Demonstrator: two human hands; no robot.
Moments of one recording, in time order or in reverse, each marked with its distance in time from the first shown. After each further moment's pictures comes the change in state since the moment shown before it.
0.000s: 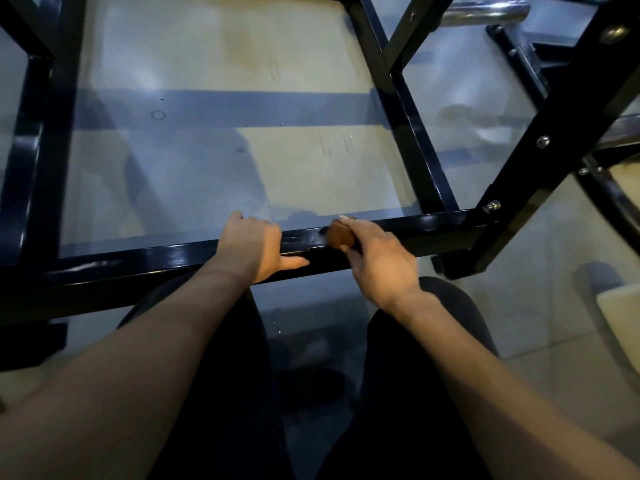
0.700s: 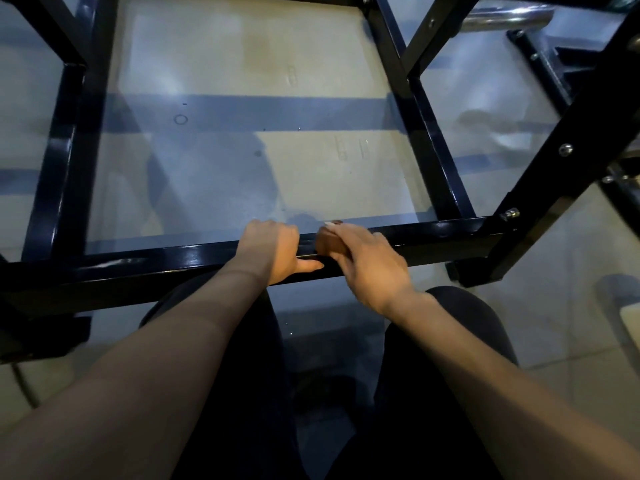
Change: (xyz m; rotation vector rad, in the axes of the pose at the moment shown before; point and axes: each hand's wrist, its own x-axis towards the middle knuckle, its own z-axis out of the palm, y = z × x) left_hand 0.001 0.001 -0.008 -0.030 -0.059 0.027; right_hand 0.004 -0.028 0.007 -0.029 -0.134 -0.119
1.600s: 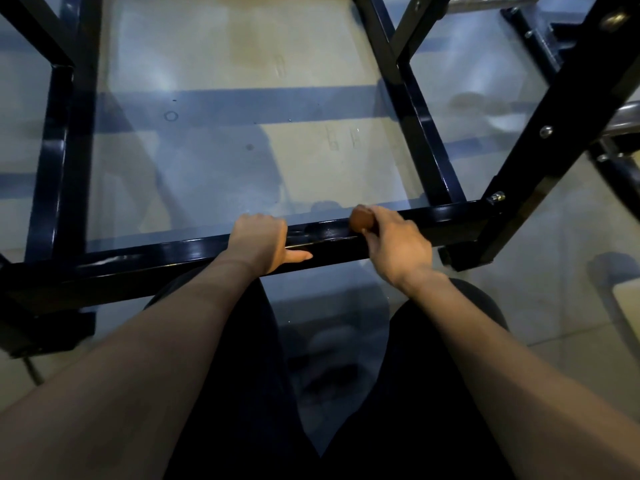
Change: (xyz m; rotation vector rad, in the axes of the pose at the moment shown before) left_hand -0.003 0.005 0.000 0.048 0.014 -0.005; right_hand -0.001 0.045 -0.022 0.004 0.071 0.292
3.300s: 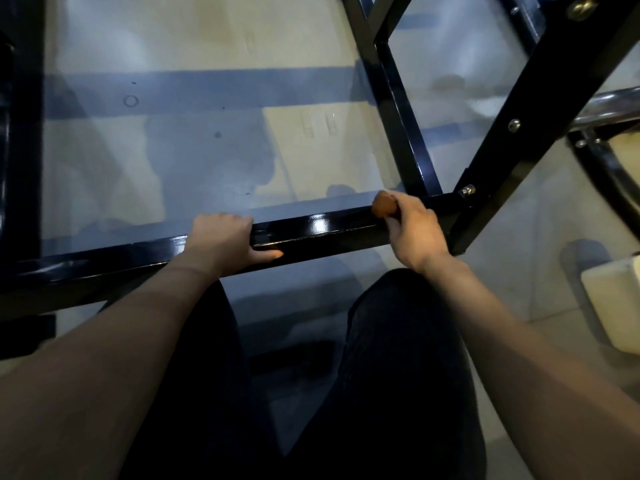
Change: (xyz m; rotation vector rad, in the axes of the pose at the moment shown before) left_hand 0.007 0.006 -0.001 -0.078 0.001 -0.021; right_hand 0.036 0.097 -0.024 0.086 0.045 0.033
